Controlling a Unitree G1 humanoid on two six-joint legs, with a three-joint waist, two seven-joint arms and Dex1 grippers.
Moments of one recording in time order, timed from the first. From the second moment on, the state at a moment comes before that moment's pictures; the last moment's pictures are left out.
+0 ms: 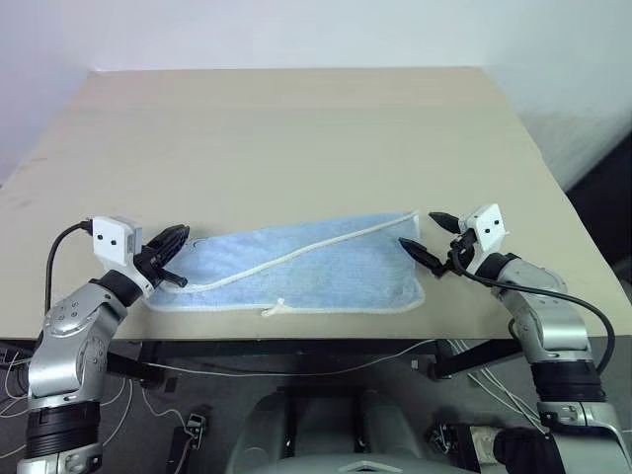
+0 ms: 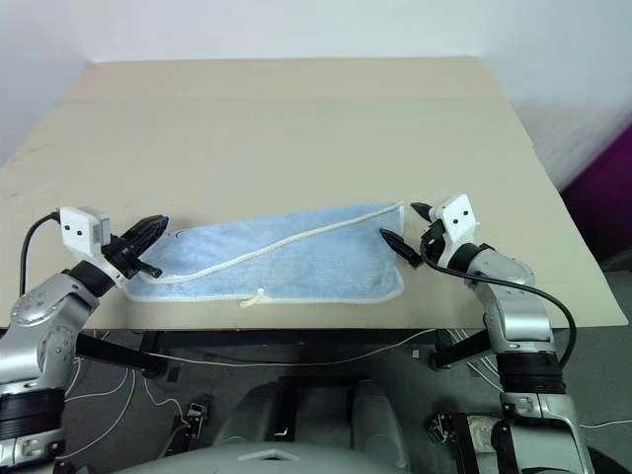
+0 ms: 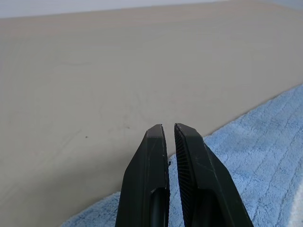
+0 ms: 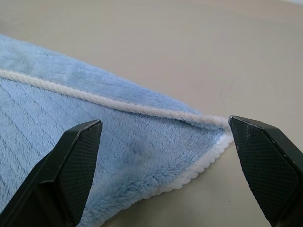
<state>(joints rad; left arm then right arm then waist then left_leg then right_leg) -0.09 0.55 0.34 -0.10 -0.46 0.29 -0.61 -0.28 -0.53 -0.12 0.08 0.30 0.21 0.75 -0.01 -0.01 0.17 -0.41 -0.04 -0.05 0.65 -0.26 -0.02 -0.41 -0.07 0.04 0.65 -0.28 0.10</state>
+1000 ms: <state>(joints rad) 0.00 0.90 0.30 -0.10 -0.26 0.10 -0.87 -0.33 -0.46 -0.08 0.16 0.28 0.17 0.71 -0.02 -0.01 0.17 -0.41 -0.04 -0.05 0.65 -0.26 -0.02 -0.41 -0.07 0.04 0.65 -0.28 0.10</state>
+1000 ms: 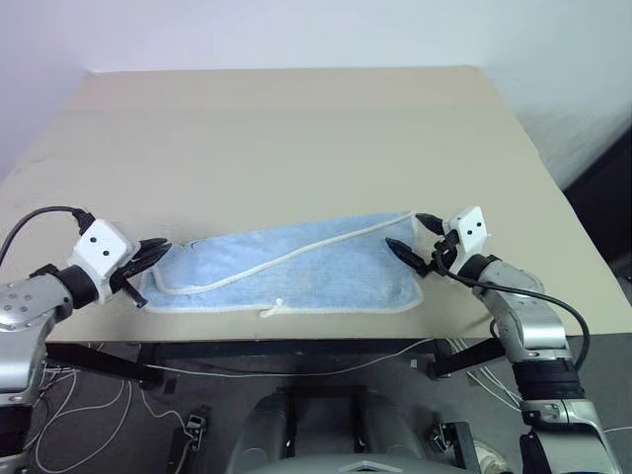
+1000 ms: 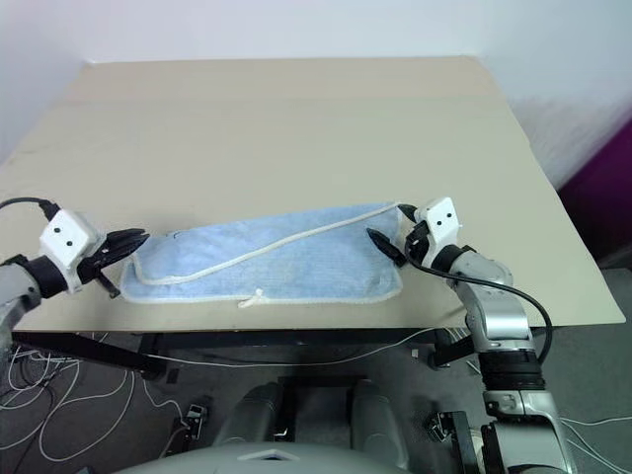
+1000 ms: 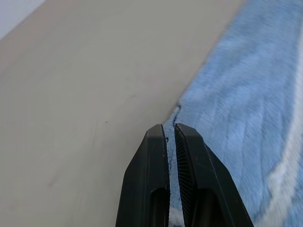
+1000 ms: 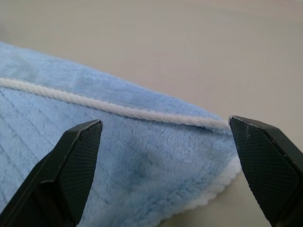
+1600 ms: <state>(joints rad) -0.14 0.96 0.19 0.35 -0.18 -0.30 -1.13 -0.21 -0.41 -0.11 0.10 0.26 0.13 0.63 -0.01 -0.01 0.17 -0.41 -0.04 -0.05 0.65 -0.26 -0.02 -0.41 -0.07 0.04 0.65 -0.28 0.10</state>
